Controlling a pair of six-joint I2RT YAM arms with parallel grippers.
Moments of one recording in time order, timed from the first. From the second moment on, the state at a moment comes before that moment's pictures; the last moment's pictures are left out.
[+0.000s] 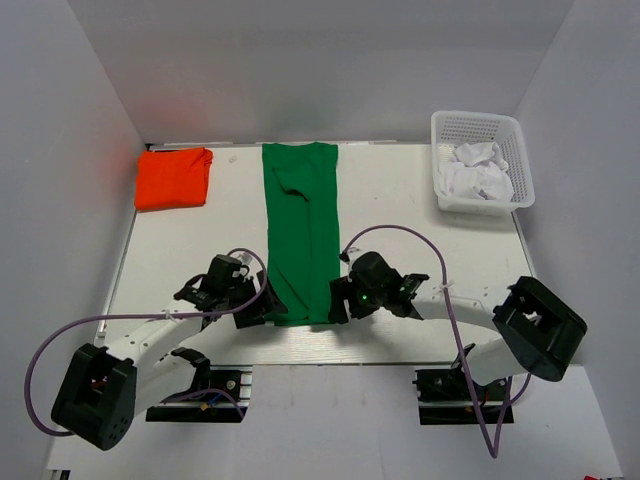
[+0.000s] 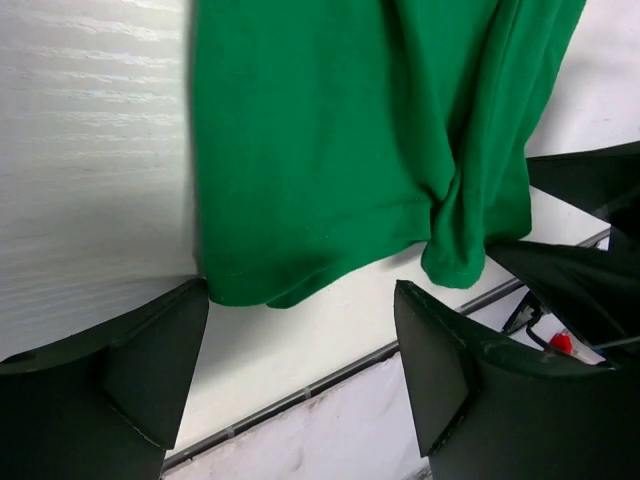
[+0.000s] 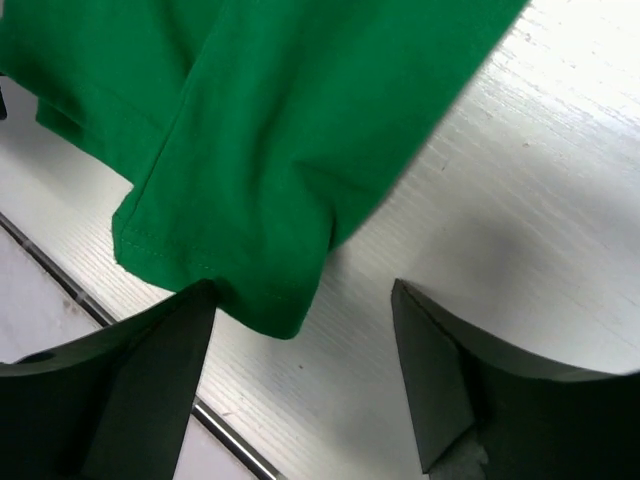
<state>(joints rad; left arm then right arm) -0.42 1.03 0.38 -0.31 0.35 -0.78 0.93 1.40 0.60 -0.06 -0.15 0.49</state>
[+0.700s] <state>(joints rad) -0.50 1.17 0.40 -0.27 0.31 -0.76 0.88 1.50 0.63 -0.03 -0.32 0.49</state>
